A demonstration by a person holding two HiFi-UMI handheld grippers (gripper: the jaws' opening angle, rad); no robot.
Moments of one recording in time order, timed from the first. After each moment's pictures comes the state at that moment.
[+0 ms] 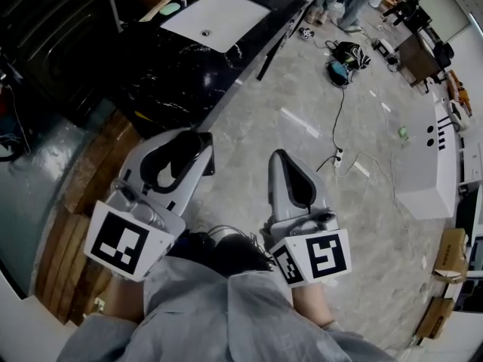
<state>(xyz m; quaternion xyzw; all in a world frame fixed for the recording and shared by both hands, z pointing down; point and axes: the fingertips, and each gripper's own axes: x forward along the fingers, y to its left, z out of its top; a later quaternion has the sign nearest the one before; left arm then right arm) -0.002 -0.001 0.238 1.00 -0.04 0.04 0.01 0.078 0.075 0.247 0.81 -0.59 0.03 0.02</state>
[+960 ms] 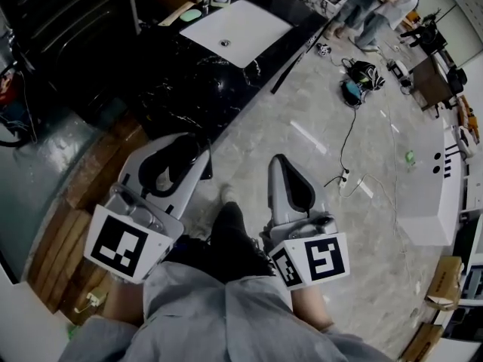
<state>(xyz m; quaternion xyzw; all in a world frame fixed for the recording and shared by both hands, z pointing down) 0.003 -0.050 0.238 0.99 -0.10 0.04 0.01 0.095 0.020 0.248 0.78 -0.63 0.03 0.03</state>
